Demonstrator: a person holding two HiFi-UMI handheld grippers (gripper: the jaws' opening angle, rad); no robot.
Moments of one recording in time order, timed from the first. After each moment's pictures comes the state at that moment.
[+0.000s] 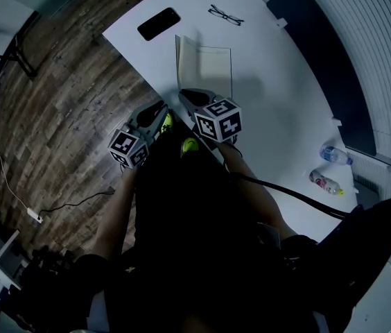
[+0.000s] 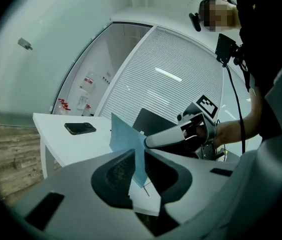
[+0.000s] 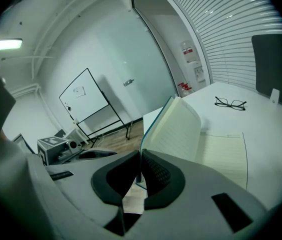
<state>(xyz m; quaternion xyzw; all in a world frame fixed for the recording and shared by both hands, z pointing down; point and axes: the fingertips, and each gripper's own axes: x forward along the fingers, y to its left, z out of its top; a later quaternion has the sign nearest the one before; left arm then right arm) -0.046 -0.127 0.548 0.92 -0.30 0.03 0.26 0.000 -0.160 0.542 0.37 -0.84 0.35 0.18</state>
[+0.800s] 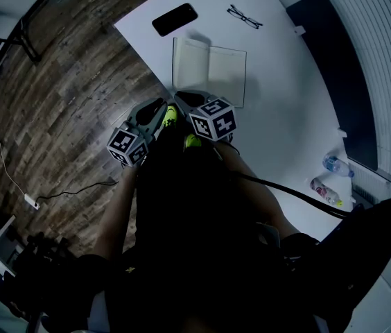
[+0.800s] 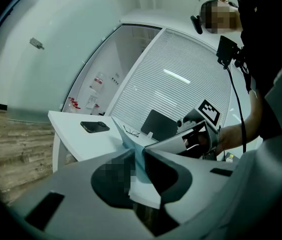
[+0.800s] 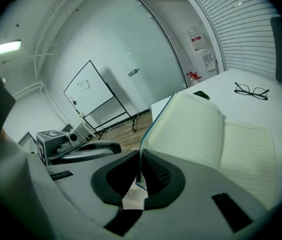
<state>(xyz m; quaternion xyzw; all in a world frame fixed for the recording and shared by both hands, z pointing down) -0.083 -0.142 0.565 0.90 -0.34 0.02 0.28 -0.050 -0.164 0.576 0.31 -0.85 0.37 0.21</state>
